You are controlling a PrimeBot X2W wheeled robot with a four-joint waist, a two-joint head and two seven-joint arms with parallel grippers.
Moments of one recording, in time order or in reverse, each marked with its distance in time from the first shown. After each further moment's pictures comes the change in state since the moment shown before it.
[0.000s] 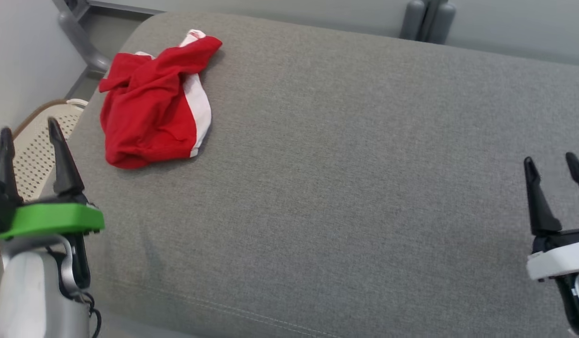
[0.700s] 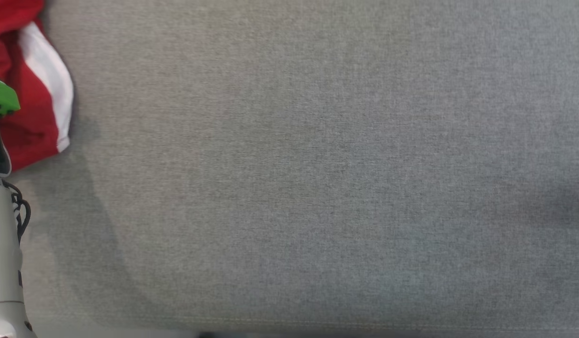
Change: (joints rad) left arm -0.530 0.139 0.019 0.409 -0.030 -0.008 0.060; right arm -0.006 -0.108 -0.231 -0.204 0.035 0.000 0.040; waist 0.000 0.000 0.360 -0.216
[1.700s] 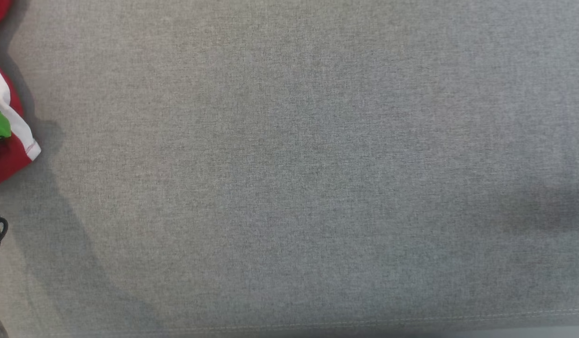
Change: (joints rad) left arm -0.133 0.089 -0.084 0.425 -0.011 -0.094 0.052; right arm -0.023 0.048 0.072 0.034 -0.003 0.000 -0.007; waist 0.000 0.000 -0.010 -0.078
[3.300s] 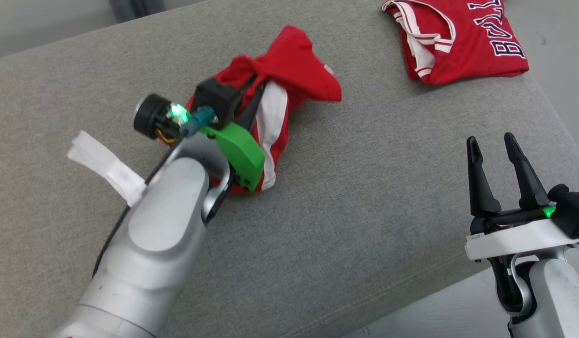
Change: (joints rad) left arm 0.156 -0.326 -0.590 -0.404 0.017 -0.032 0.047; right arm -0.116 0.183 0.279 0.286 0.007 0.000 -0.143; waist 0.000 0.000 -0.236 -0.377
